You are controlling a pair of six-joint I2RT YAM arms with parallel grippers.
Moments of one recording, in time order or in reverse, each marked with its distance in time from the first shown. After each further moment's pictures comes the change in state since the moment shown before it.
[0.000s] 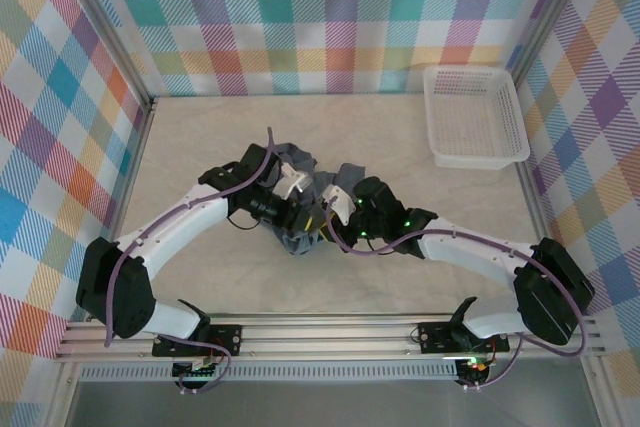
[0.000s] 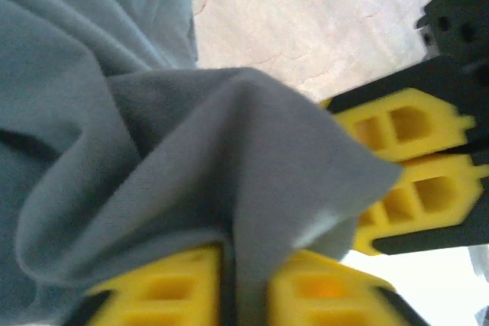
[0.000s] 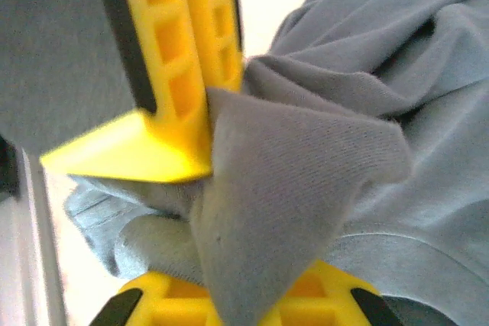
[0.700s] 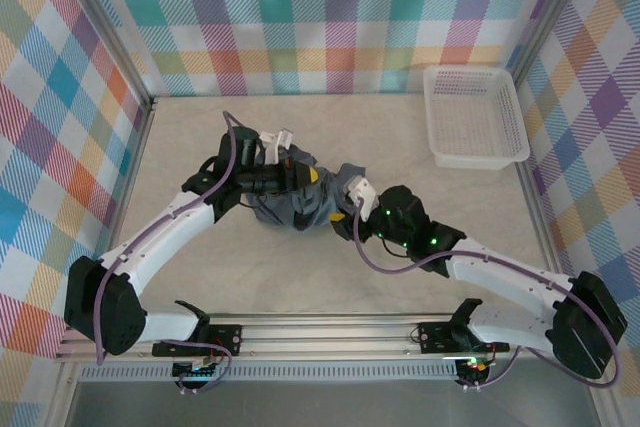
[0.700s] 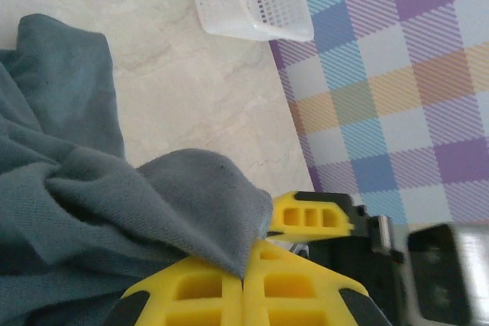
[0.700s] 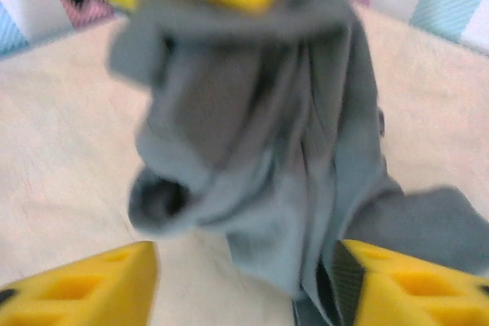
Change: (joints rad) left arm 0.053 -0.092 -0.041 0.507 0.002 -0.624; right arm 0.000 -0.220 -0.115 0.179 0.232 0.008
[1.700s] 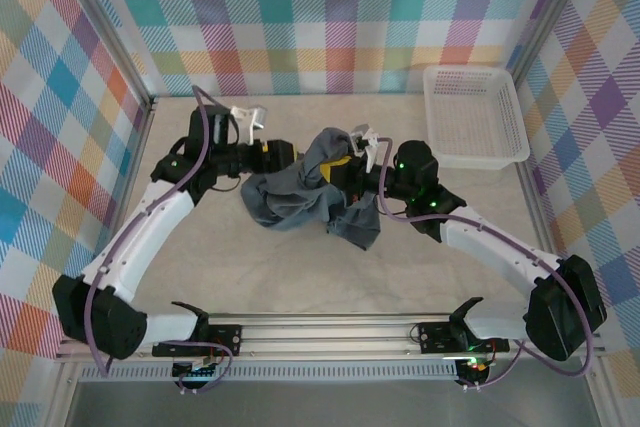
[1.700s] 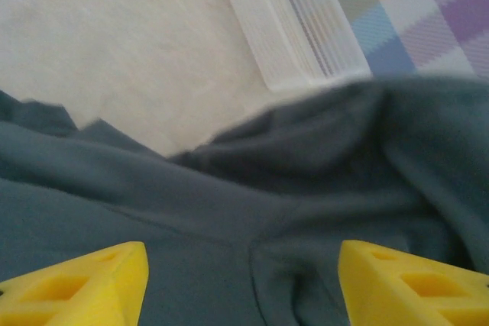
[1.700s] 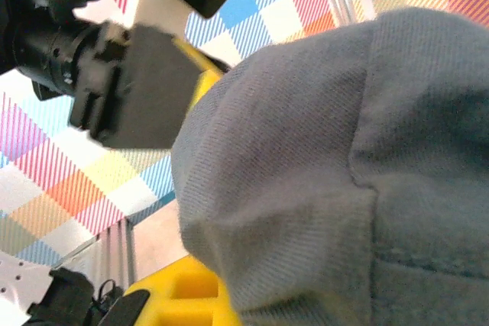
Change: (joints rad) left arm 0.130 -0.066 0.164 -0.302 -0.057 0.368; right arm -0.212 0.136 0.201 0.215 -0.510 0.383
